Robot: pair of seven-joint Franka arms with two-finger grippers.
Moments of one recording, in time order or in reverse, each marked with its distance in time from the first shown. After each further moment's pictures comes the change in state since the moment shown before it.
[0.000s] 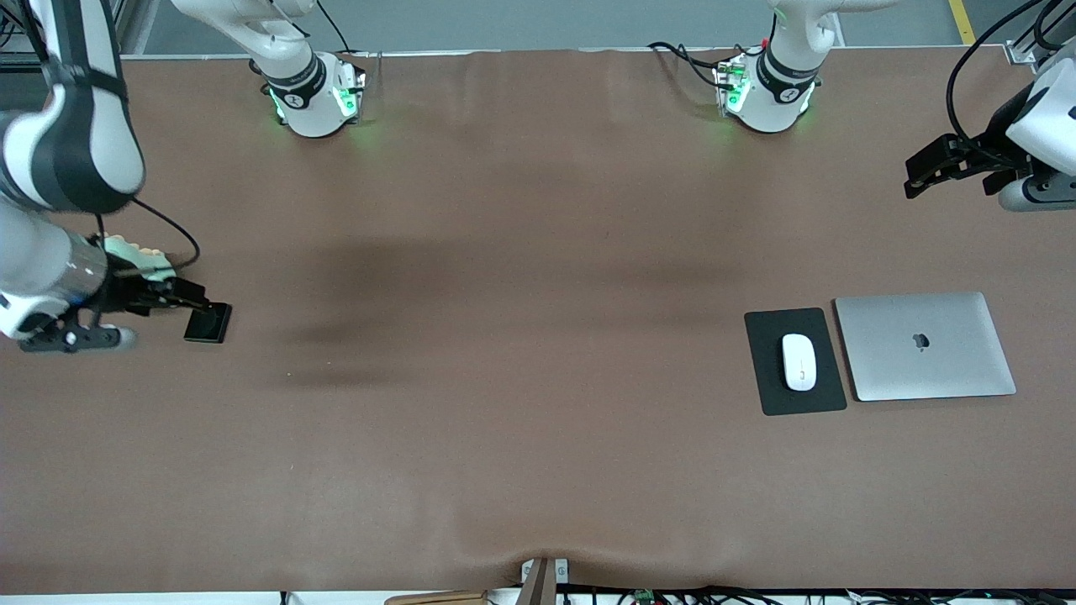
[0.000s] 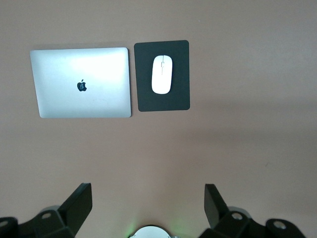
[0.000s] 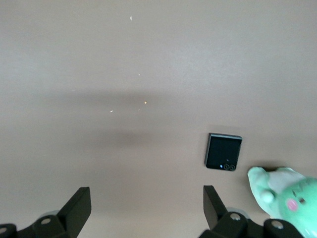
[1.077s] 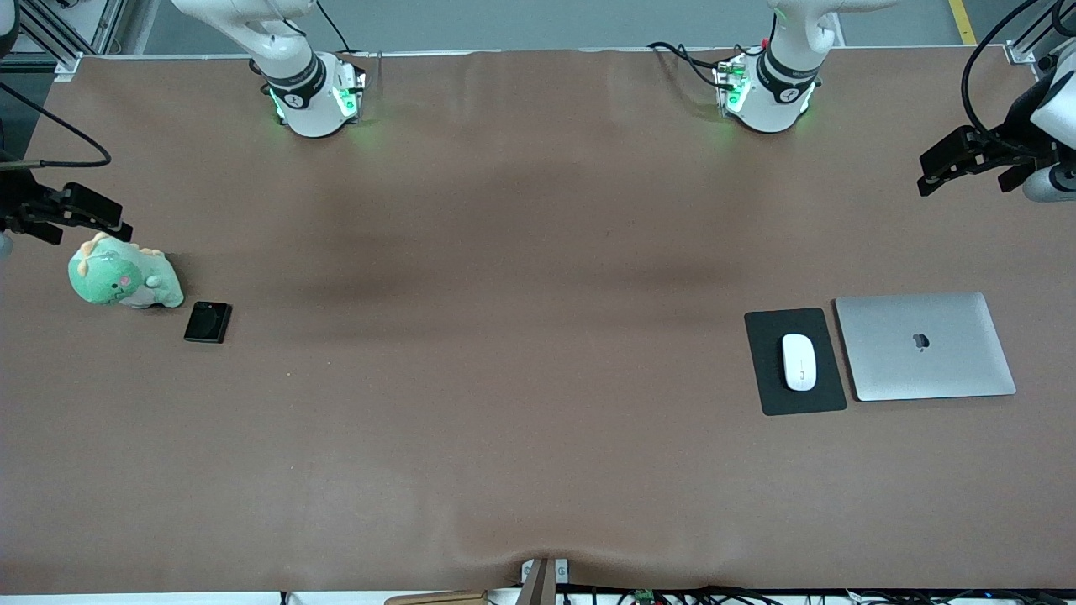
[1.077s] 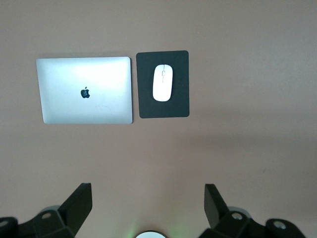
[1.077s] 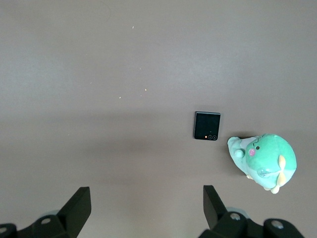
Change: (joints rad) left arm -0.001 0.001 0.006 0.037 0.000 0.000 0.000; right arm -0.013 -0.138 -0.020 0.135 -0.001 -0.248 0.015
